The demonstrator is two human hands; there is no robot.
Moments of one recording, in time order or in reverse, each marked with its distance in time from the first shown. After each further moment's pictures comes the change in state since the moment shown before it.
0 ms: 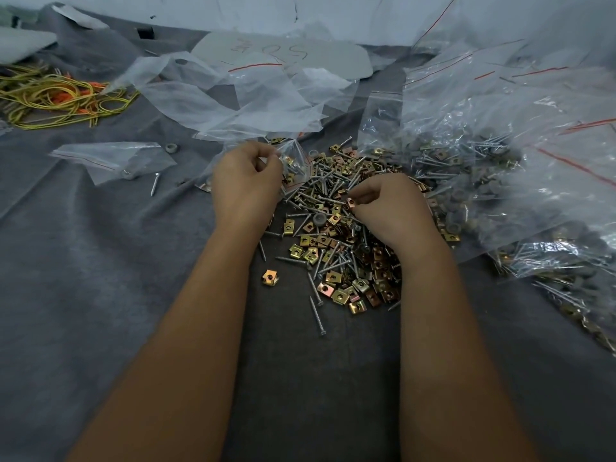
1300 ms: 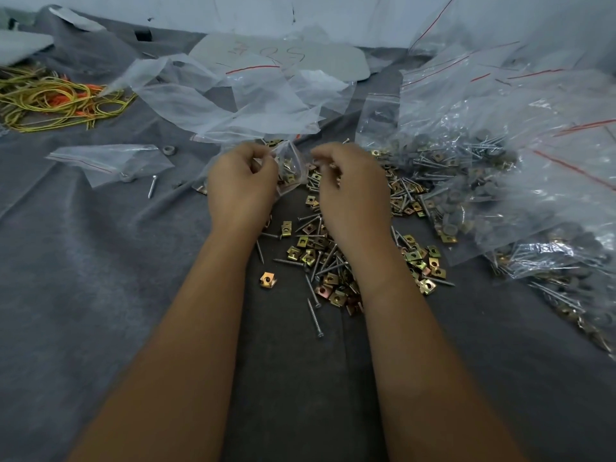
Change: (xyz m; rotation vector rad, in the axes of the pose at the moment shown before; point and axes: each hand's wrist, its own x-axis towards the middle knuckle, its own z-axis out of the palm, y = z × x) left_hand 0.002 -0.003 -0.001 0.010 0.033 0.027; right_hand -0.005 -0.038 0.028 0.069 0.372 -0.378
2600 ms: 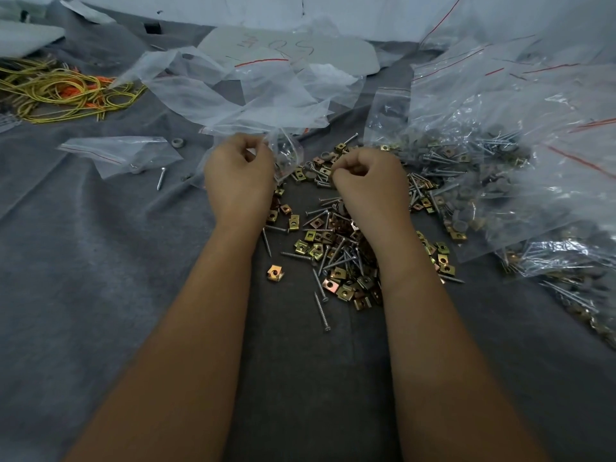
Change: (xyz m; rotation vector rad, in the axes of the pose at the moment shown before) left_hand 0.001 0.000 -0.003 -0.092 0.117 -0.066; right_hand 0.005 0.011 -0.003 0.187 -0.143 0.341
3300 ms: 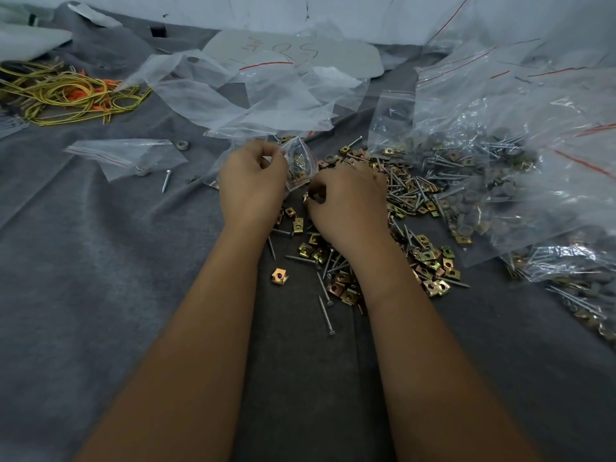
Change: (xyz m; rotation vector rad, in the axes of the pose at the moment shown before) left_hand -0.002 -0.001 0.003 0.037 -0.097 0.002; right_hand -0.002 0.000 0.024 -0.616 -0.086 -0.312
